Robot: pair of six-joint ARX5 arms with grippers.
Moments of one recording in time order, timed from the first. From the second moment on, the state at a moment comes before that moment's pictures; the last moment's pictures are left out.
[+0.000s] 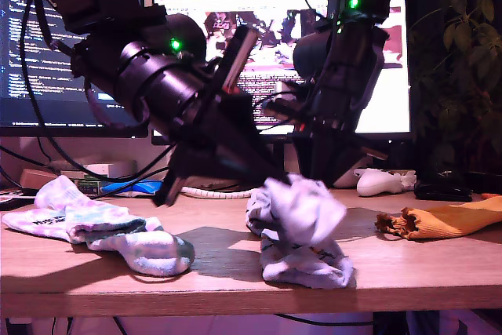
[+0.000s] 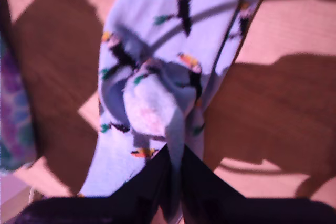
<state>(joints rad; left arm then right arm) -0.63 1.80 1.12 -0.46 0.83 -0.31 0.43 2.08 1.68 -1.00 -0.28 0.05</state>
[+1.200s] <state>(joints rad) -0.44 1.63 1.12 -0.59 0.63 -0.17 0.42 1.83 1.67 -1.06 -0.30 0.05</state>
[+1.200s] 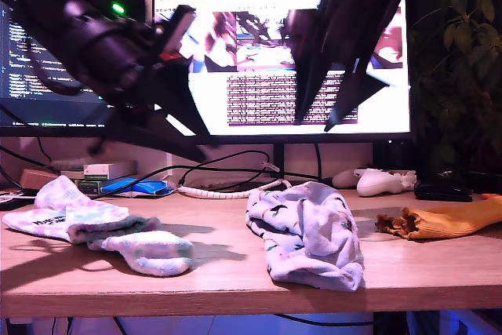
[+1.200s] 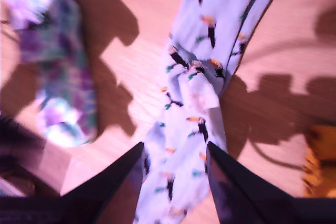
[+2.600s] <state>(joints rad) -0.44 1.74 1.12 -0.58 -0.02 0.30 0.46 1.85 1.67 -0.98 -0.30 -0.05</state>
